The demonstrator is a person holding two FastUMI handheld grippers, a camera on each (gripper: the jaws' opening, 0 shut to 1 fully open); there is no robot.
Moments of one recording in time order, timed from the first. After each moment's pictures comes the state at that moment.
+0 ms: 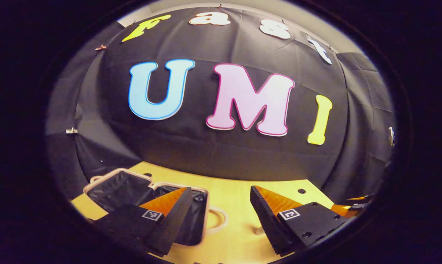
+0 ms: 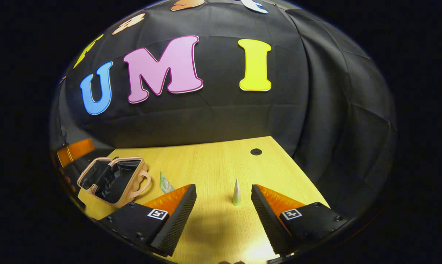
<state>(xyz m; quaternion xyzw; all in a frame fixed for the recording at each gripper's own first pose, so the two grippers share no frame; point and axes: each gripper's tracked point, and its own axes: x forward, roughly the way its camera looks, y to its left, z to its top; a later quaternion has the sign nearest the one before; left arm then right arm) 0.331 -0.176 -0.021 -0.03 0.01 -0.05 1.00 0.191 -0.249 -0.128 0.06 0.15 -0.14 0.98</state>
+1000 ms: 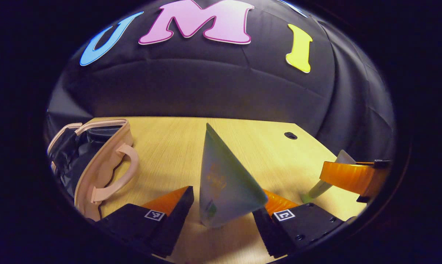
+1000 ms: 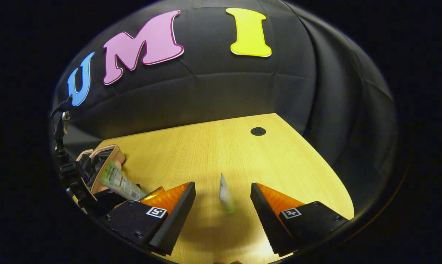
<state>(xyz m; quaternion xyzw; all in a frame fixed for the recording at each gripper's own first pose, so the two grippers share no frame) 0.451 -0.312 -0.231 0.01 0.18 -0.10 0.98 0.280 -0.296 -0.233 0.09 0.21 -0.13 0.96</state>
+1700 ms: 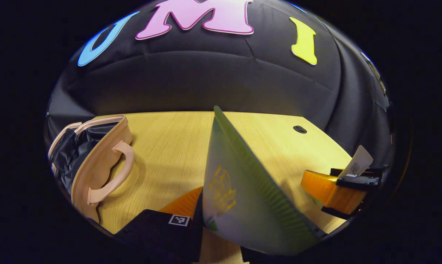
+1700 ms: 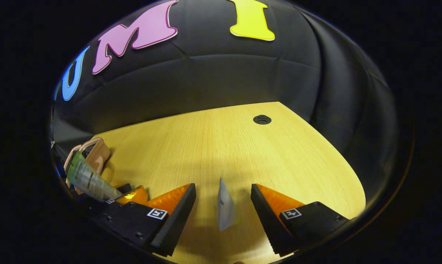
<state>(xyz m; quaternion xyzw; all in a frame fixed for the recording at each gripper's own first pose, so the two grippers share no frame) 0.466 -0.308 -0.239 0.04 0.19 -0.09 0.98 0.320 -0.308 -0.279 0.09 0.24 -0.15 0.96</state>
